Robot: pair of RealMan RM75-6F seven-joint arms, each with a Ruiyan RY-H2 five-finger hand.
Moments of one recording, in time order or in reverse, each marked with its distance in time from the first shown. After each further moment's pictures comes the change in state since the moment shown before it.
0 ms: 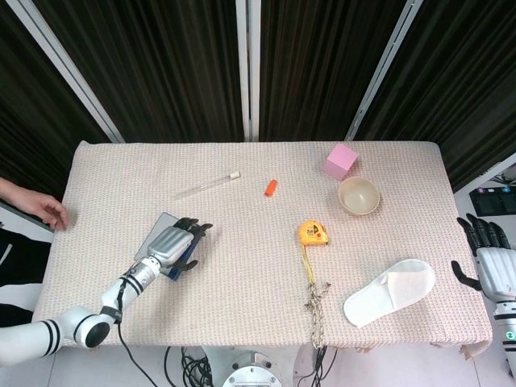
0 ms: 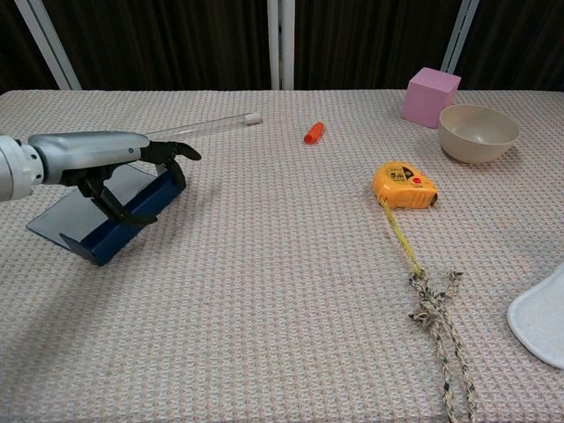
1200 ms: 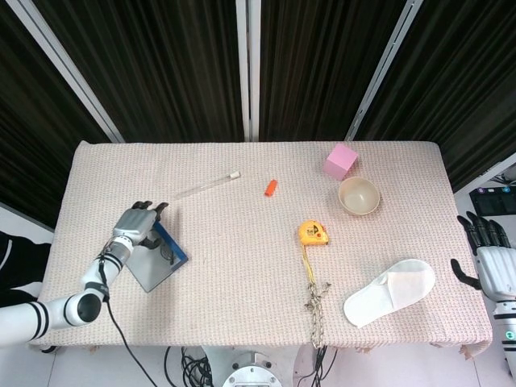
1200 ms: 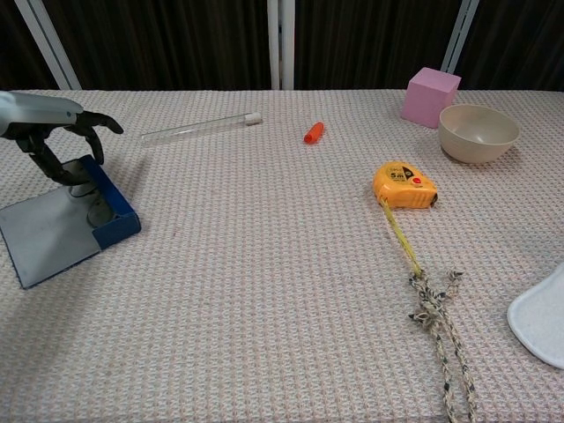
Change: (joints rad) left arm -0.146 0.147 0.051 -0.066 -0.636 -0.015 0.361; right arm -0.001 -0.009 0.005 0.006 -0.011 0.021 0.012
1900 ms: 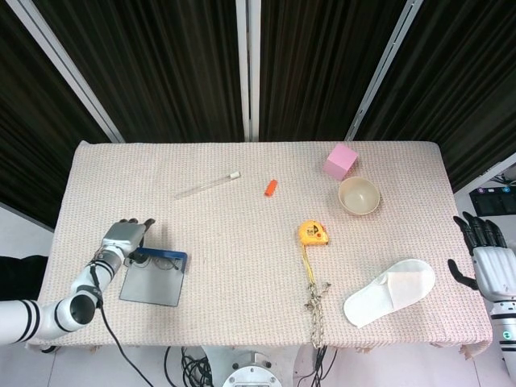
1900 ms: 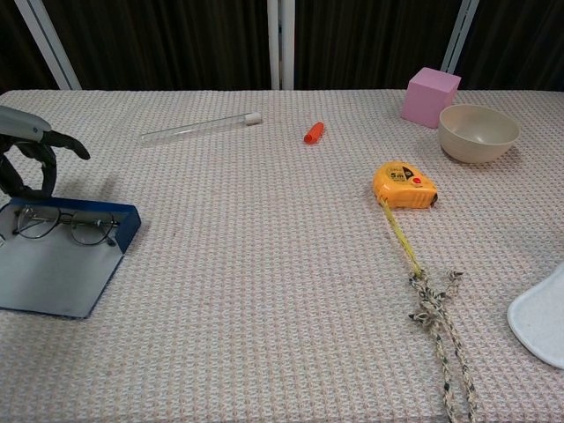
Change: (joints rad) left arm -0.177 0.136 0.167 -0.218 -0.331 0.025 0.140; right arm 0.003 0.000 -0.003 -0.013 -0.007 0.001 -0.016
